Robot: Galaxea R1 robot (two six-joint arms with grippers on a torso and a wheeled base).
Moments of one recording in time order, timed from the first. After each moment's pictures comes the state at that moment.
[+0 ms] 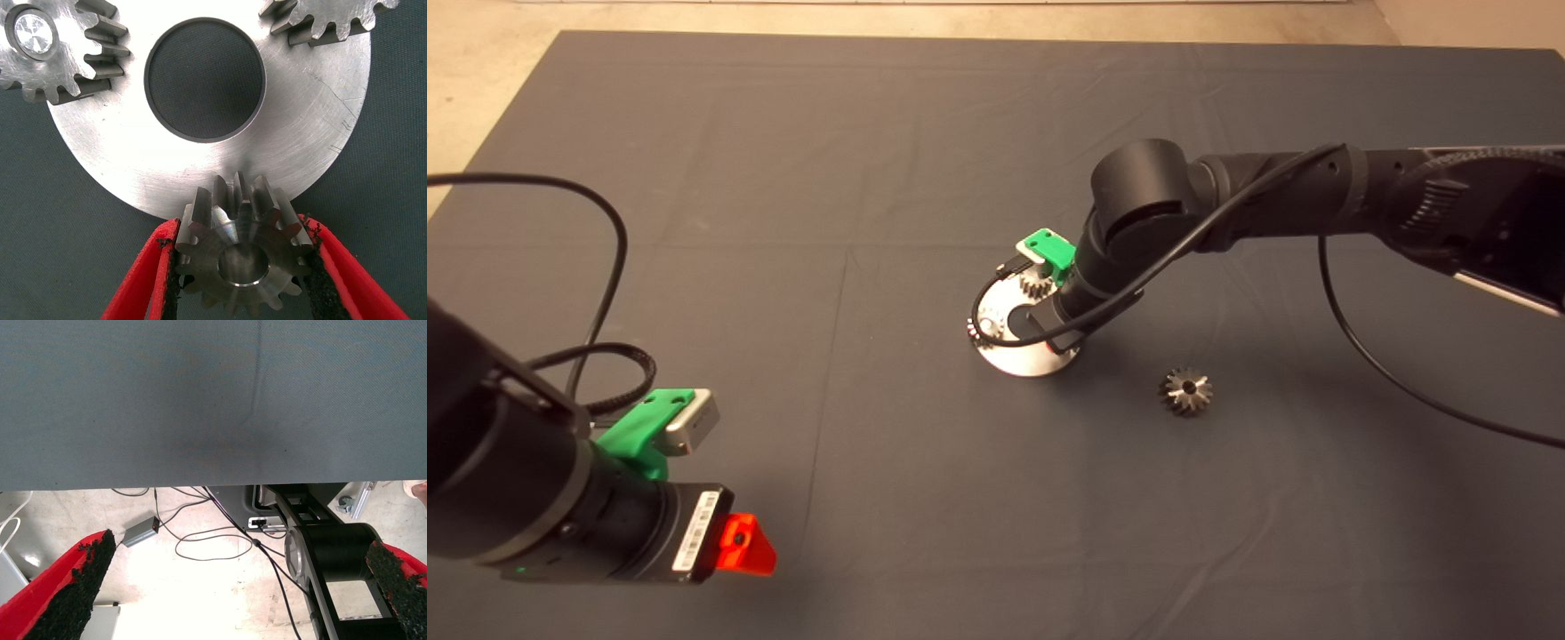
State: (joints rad) left arm -0.49 2.06 -0.38 0.07 1.50 -1.67; right arm 0.33 2.82 -1.22 -0.42 -1.53 1.04
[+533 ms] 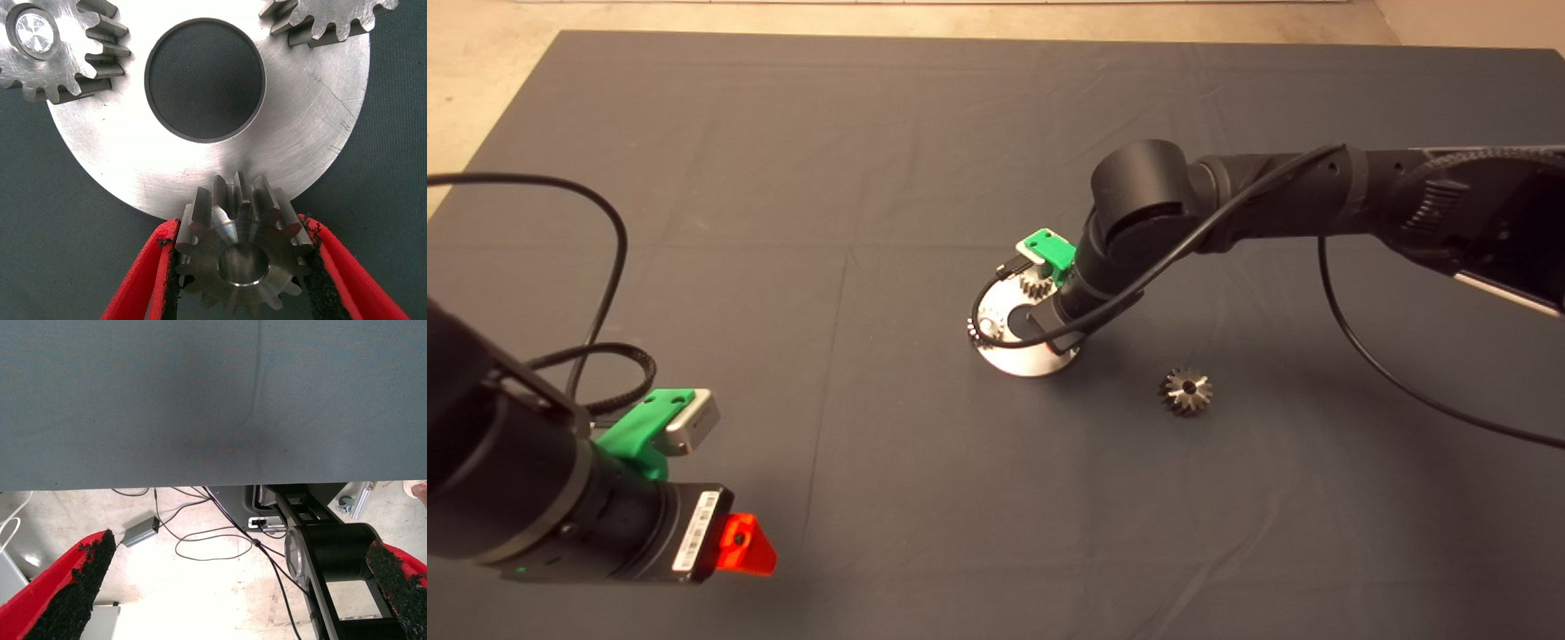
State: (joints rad) left arm -0.49 2.06 -0.38 0.07 1.50 -1.67; right arm 0.33 2.82 -1.21 -0.42 -1.53 1.04
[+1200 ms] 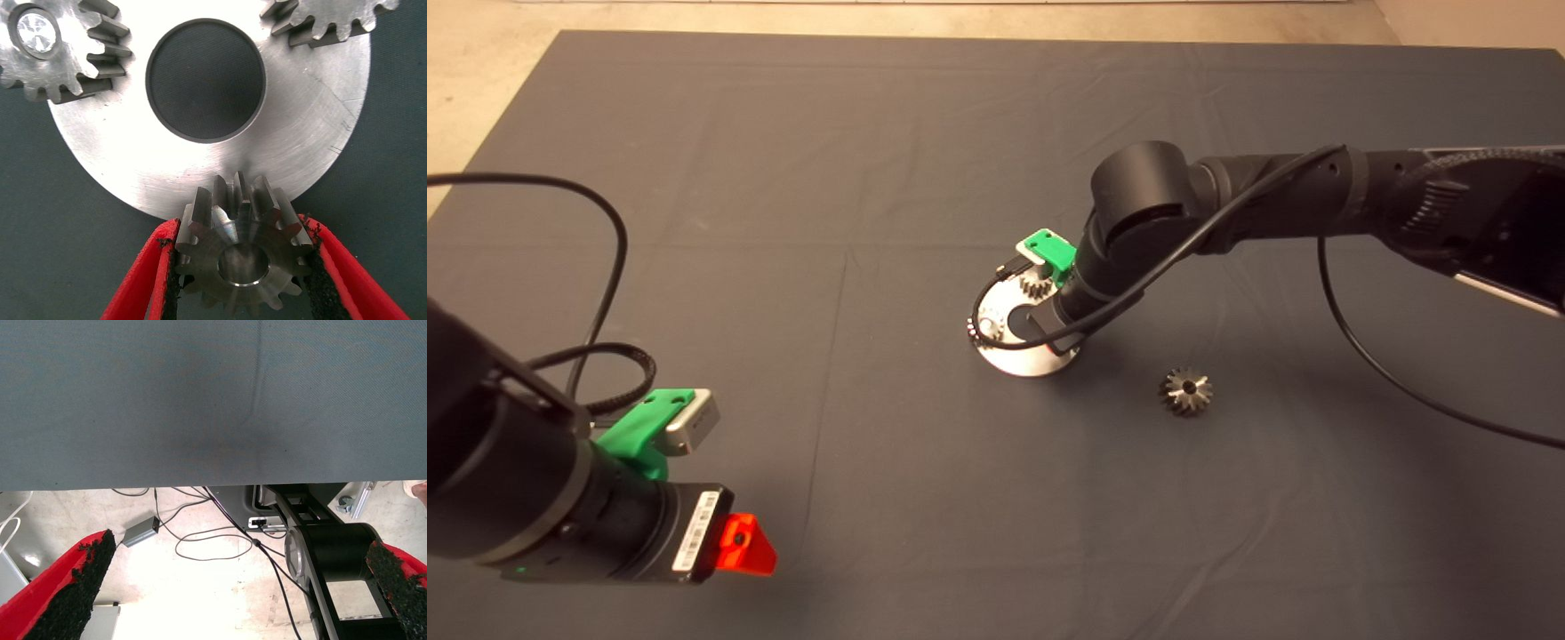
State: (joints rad) left arm -0.49 2.06 -0.38 0.07 1.50 -1.67; right arm 0.33 2.82 -1.21 -0.42 -1.54 1.04
